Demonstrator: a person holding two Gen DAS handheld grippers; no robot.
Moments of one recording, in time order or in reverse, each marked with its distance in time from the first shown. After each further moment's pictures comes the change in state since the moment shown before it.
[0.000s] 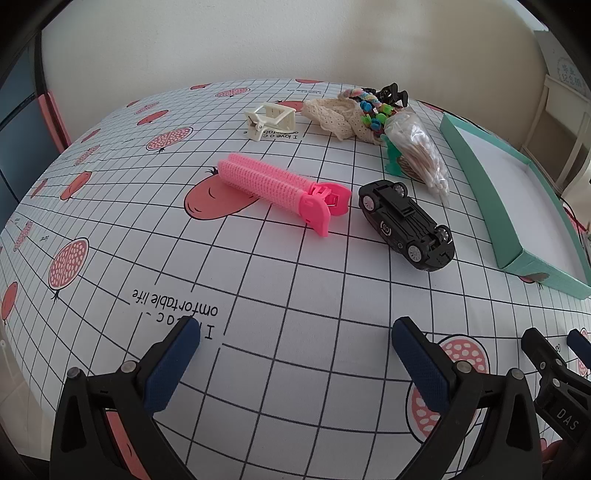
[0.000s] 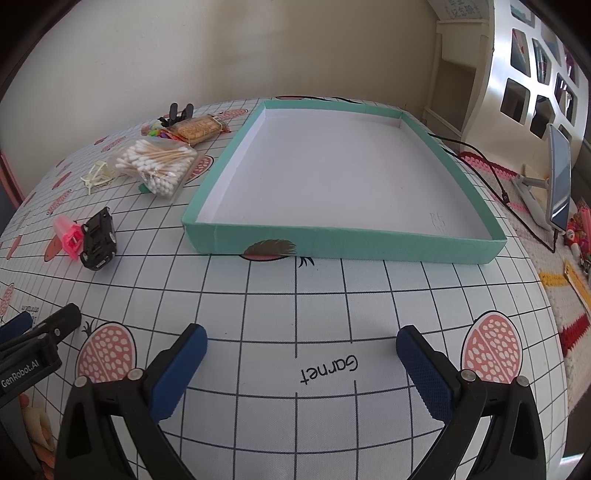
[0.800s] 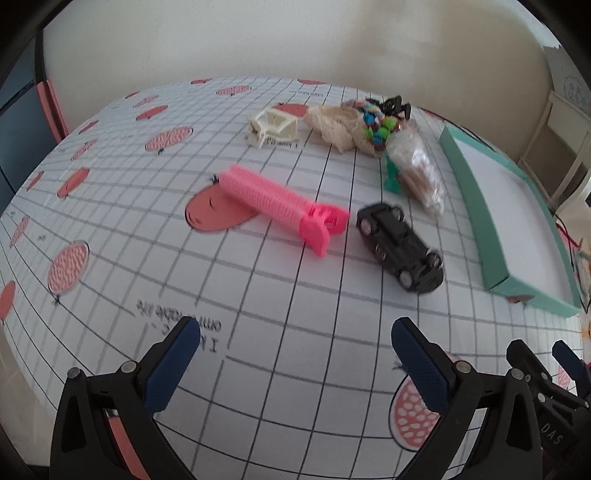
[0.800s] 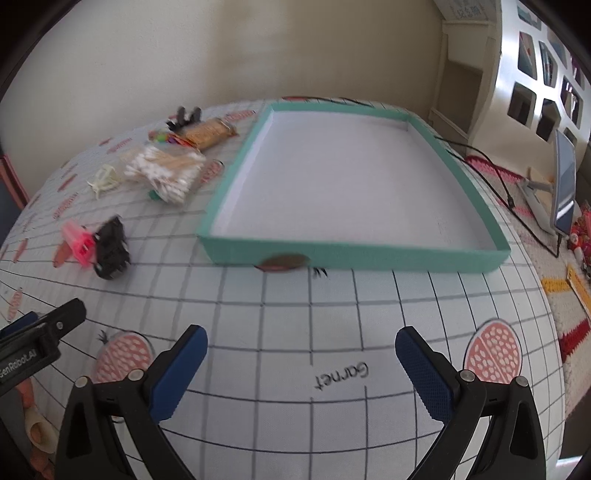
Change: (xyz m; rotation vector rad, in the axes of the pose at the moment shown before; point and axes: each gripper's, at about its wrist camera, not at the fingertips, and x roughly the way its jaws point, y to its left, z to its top) left arm -0.014 0.004 0.021 -0.030 0.029 -0.038; right arm -0.011 0.007 0.014 -0.003 0.007 0.031
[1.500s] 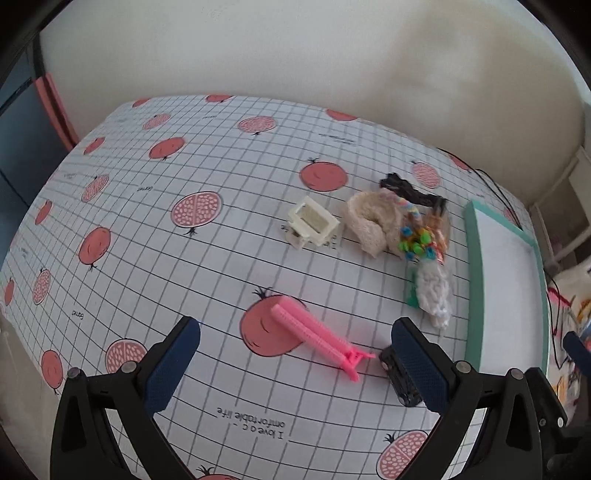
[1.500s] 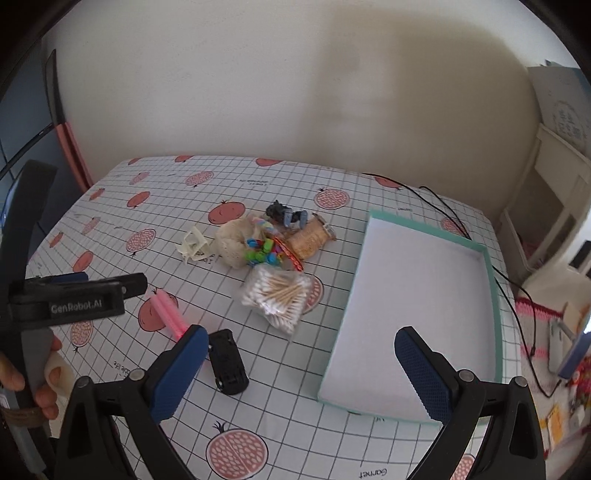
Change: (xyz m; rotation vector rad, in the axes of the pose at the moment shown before) left arm -0.022 0.045 0.134 -0.059 0.113 0.012; right arm -0.054 0.080 0.125 -0.241 -0.033 0.169
